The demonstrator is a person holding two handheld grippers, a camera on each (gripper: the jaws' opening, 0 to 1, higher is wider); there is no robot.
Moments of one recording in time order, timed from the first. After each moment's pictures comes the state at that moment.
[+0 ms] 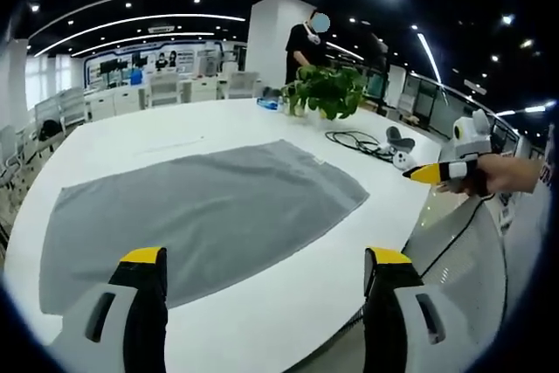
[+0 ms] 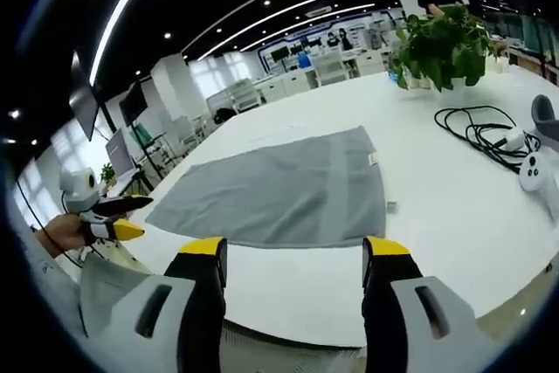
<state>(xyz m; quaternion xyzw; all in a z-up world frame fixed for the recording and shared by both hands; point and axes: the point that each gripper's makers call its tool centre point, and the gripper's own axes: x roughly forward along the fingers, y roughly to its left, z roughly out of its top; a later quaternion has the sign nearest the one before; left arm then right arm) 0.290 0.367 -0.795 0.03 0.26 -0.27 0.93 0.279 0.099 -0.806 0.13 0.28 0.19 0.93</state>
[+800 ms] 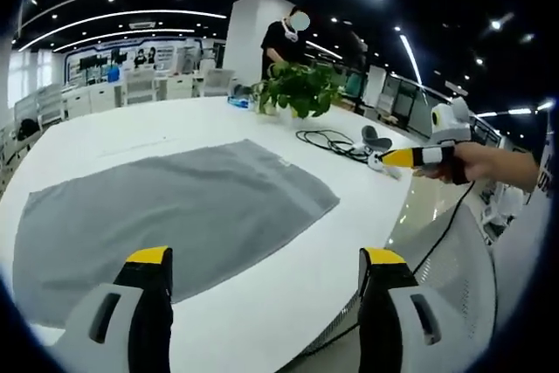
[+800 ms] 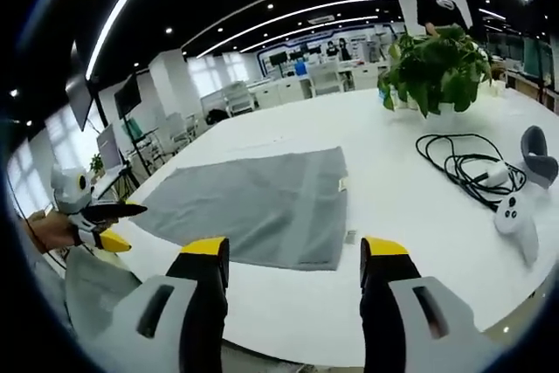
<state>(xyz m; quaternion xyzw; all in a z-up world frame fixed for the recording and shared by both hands) 0.288 0.300 -0.800 0.02 0.27 -0.33 0.90 0.304 0.046 -0.782 0.08 0.25 0.18 0.95</state>
